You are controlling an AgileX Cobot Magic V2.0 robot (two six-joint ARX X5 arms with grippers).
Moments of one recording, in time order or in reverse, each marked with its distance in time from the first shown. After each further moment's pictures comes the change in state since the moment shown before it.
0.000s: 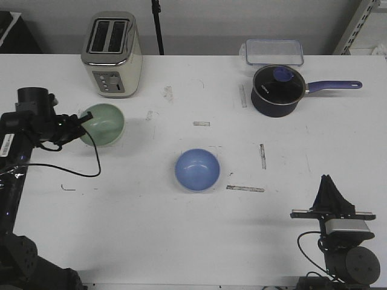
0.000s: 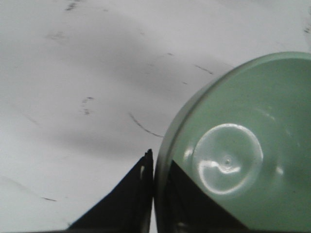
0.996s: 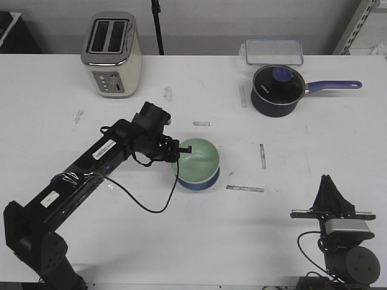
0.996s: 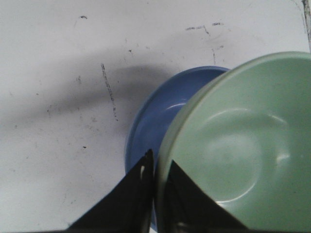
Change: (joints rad) left arm -0.660 0.149 0.035 0.065 0.003 -0.083; right arm 0.000 0.000 0.000 0.000 0.000 0.000
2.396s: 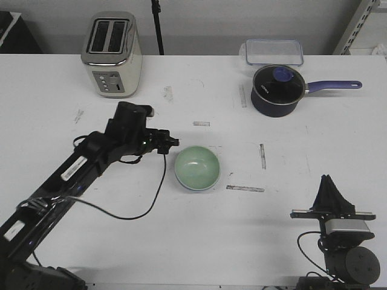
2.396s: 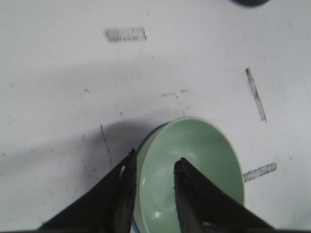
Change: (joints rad) left arm 0.071 -0.251 -0.195 0.291 0.001 0.008; right arm 0.000 0.000 0.000 0.000 0.000 0.000
